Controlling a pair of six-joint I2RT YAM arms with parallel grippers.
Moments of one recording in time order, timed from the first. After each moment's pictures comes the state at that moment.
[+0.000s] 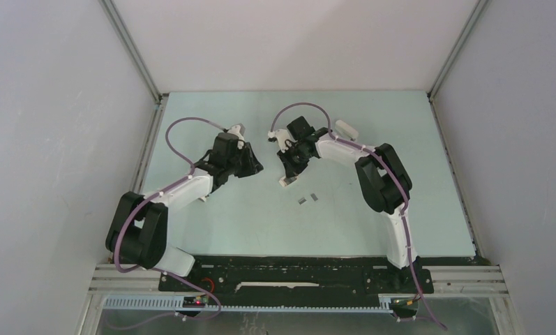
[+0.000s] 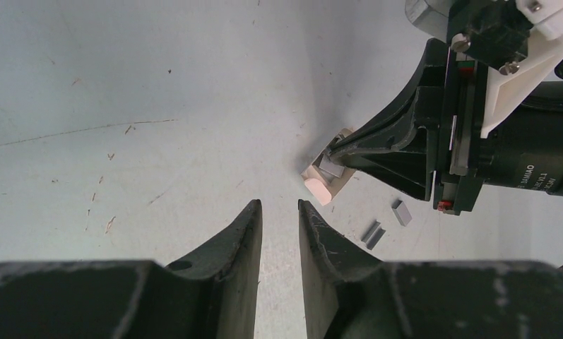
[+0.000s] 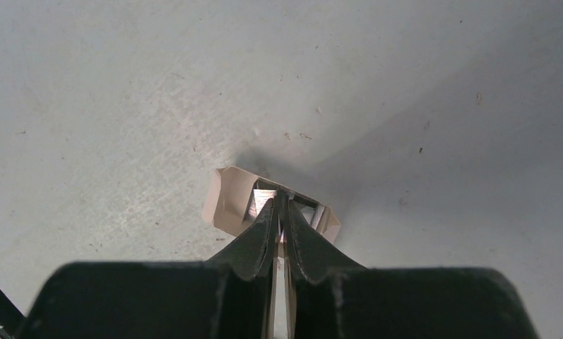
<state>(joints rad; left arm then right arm) -0.40 1.46 0.84 -0.07 0.13 -0.56 0.61 2.15 1.61 -0.55 -0.39 -0.20</state>
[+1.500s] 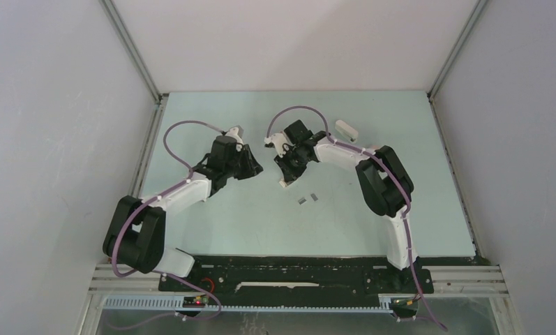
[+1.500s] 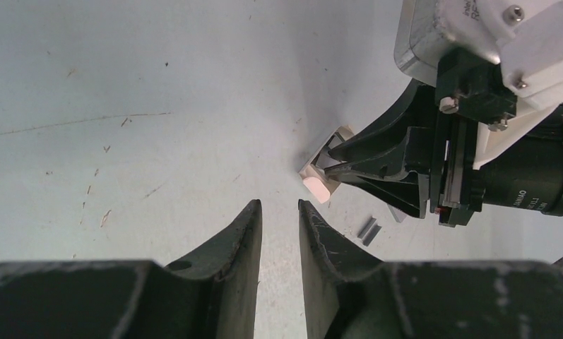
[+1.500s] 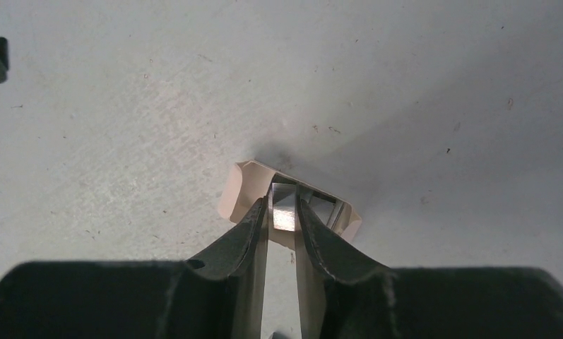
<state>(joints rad) -0.40 1.42 0.80 -0.03 0.14 -0.58 0.65 2.12 1.57 -0.54 -0.36 -0.26</state>
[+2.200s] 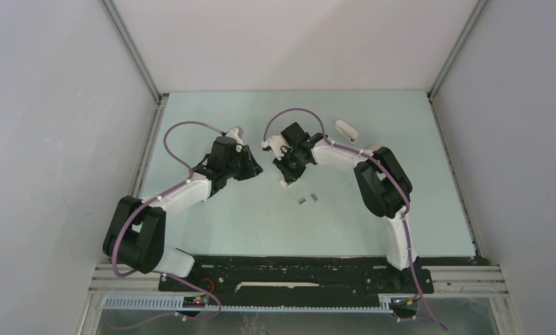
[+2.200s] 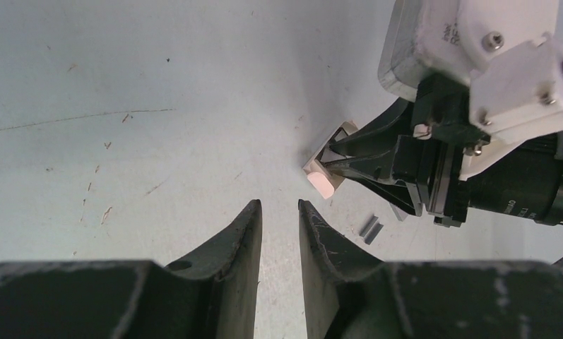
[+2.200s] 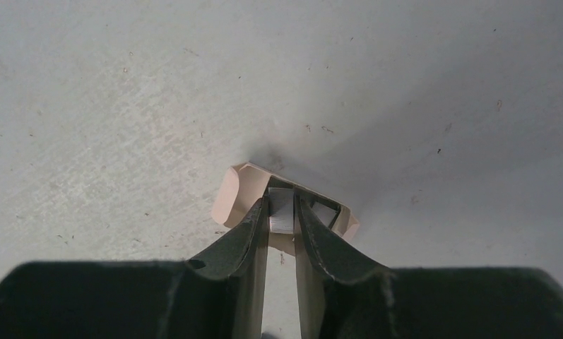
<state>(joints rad) -0.40 1.42 0.79 -0.03 0.14 -0.58 0.67 2.12 1.56 -0.53 -0.29 -0.31</state>
